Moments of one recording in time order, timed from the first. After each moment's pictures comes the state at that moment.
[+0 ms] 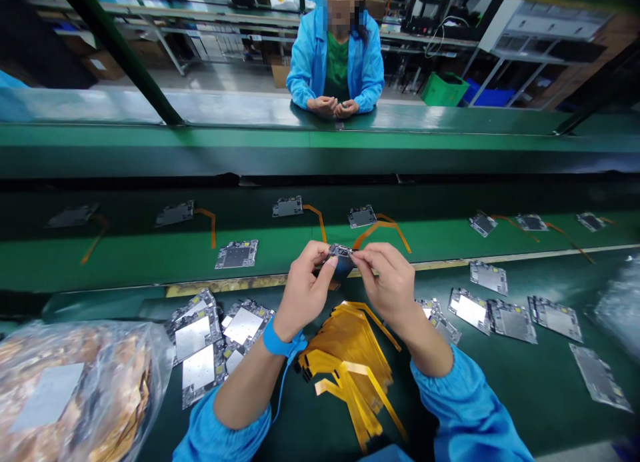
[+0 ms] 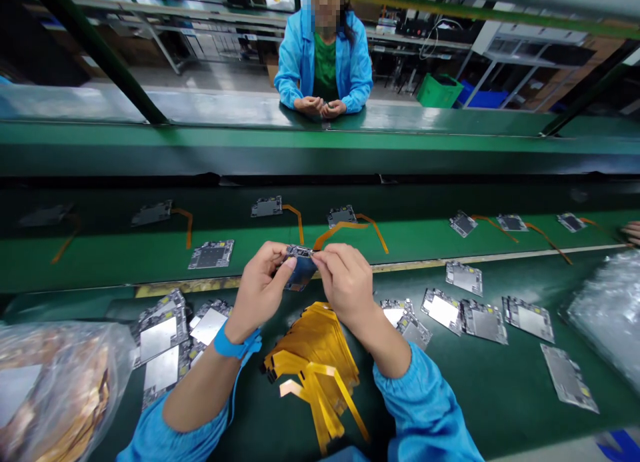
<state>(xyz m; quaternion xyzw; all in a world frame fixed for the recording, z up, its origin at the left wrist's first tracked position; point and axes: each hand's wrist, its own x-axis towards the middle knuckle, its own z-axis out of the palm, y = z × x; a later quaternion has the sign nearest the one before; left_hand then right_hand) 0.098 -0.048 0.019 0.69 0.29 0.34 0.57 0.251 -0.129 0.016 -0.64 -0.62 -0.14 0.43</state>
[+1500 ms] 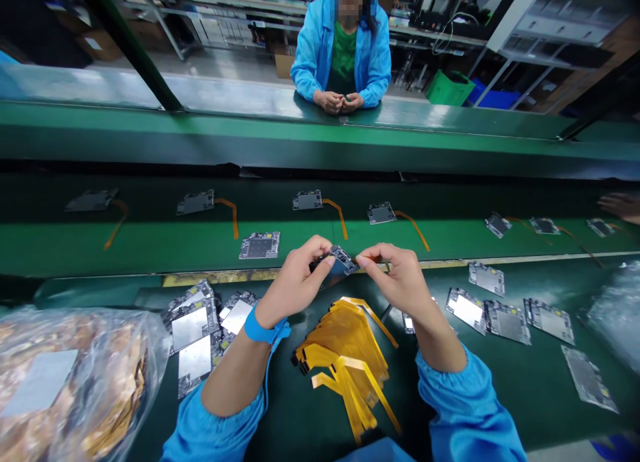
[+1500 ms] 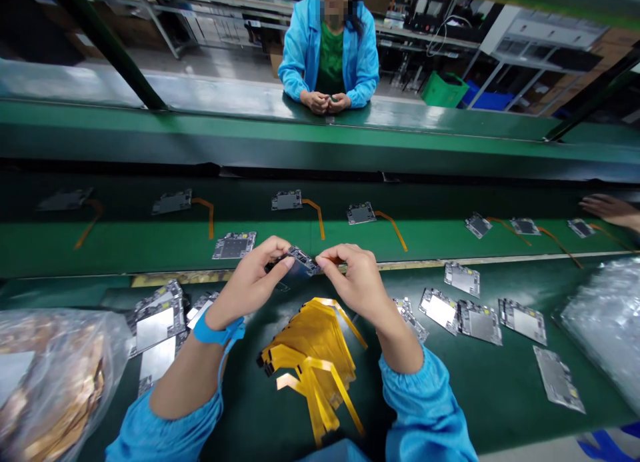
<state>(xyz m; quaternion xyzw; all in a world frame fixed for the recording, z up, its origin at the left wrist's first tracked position) 0.081 -0.025 0.025 0.79 0.24 0.26 0.50 0.270 -0.136 0.032 -0.66 -0.59 0.15 0.43</state>
